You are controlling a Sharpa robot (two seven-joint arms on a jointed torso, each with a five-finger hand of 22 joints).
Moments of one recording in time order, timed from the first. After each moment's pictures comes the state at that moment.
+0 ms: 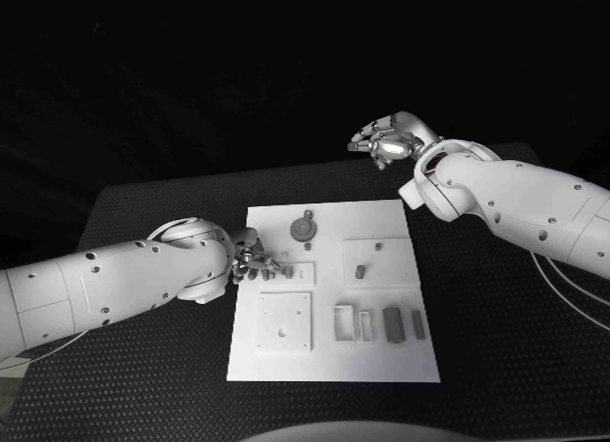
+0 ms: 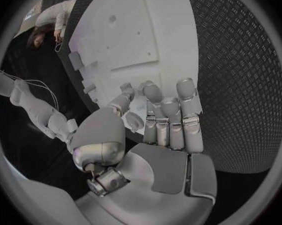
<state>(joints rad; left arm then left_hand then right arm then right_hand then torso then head) 1.27 -0.66 -0.21 1.41 -1.12 -0.05 -0.52 0.77 -0.13 0.46 -0.09 0.06 1.17 0.02 0.33 0.72 1.35 -0.09 0.77 0.79 1.19 -0.19 1.28 0.76 0.01 1.30 -0.28 0.52 1.31 1.26 -0.66 0.08 1.18 -0.90 -0.39 0.03 0.93 -0.13 0.53 -0.18 0.31 0.85 0.16 0.25 0.49 0.91 0.05 1.16 0.82 1.12 -0.06 1.43 0.85 0.25 1.10 0.02 0.81 1.31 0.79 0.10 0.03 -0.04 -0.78</state>
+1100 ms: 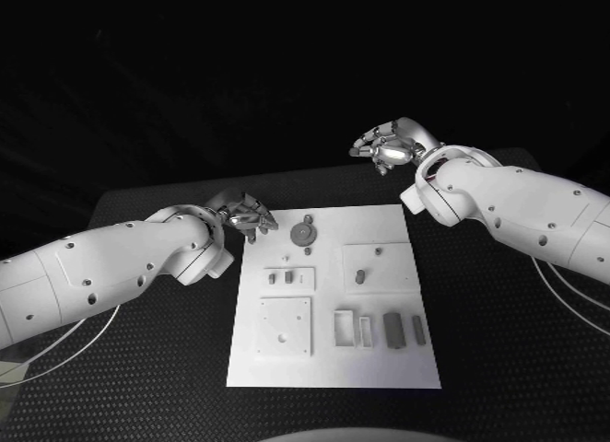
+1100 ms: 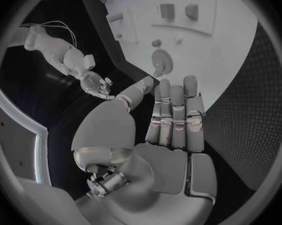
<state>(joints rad) 1.28 -0.68 -0.14 1.36 -0.79 -0.39 -0.20 1.05 -0.09 0.55 -0.28 0.19 0.97 0.12 0.30 0.71 1.13 0.03 0.50 0.59 1.02 -0.07 1.10 0.63 0.01 1.13 -0.17 0.35 1.23 1.26 -0.66 0.08 1.17 -0.90 -0.39 0.03 0.93 -0.13 0.53 -0.18 0.31 0.84 0.16 0.25 0.49 0.91 0.05 1.16 0.82 1.12 -0.05 1.43 0.85 0.25 1.10 0.02 0.81 1.31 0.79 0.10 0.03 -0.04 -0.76</state>
